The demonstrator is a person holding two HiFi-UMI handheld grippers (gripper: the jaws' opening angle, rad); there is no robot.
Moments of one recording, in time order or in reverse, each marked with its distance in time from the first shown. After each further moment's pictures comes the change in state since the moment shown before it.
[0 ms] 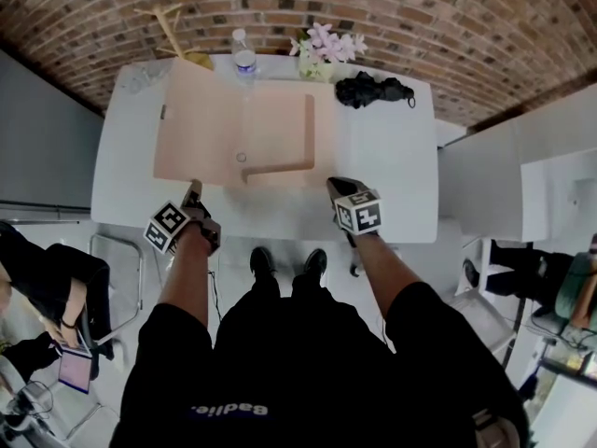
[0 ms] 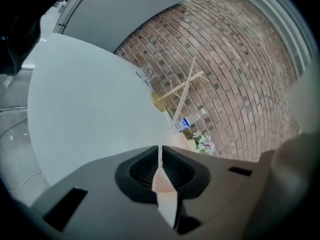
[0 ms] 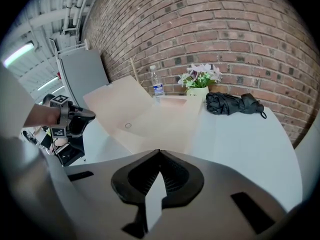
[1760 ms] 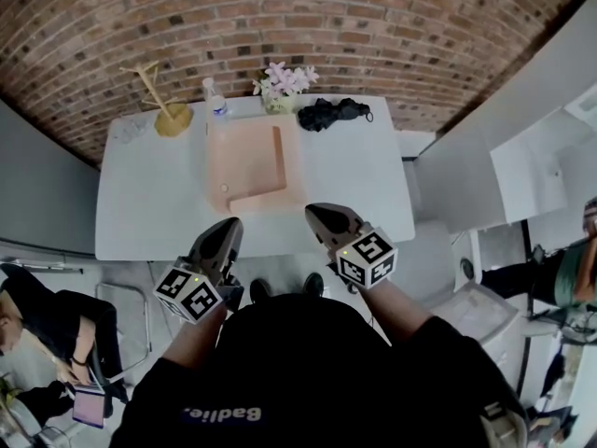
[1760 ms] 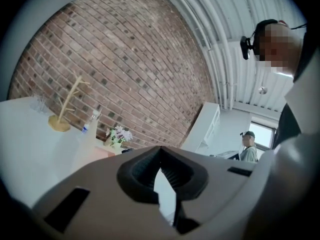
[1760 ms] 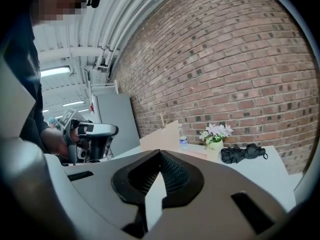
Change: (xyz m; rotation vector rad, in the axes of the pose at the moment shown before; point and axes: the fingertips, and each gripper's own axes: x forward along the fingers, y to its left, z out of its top) left arm -0.151 -0.284 -0.100 0.678 0.112 -0.652; right arm -0.198 0.108 0.110 -0.063 -0.462 0.186
